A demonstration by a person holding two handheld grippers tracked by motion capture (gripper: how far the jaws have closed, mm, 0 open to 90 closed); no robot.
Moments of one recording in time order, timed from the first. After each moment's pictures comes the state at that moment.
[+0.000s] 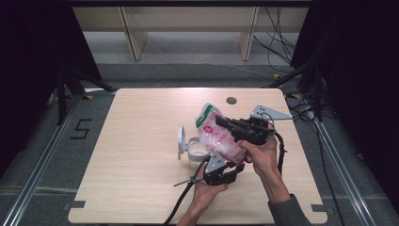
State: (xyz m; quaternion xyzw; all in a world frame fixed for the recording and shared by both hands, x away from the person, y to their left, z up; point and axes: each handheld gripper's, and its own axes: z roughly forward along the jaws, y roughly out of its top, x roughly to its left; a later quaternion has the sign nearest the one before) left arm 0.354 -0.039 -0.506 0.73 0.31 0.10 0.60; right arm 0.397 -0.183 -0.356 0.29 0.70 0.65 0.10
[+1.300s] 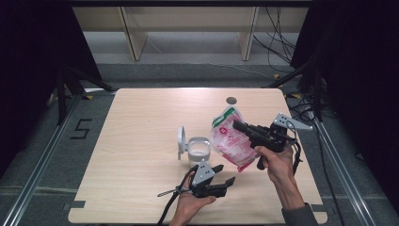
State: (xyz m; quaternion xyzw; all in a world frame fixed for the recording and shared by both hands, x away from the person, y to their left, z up) left arm 0.315 0.001 -0.494 0.75 0.30 0.11 0.58; right arm 0.388 -0.229 -0.380 0.32 0.66 0.68 0.09
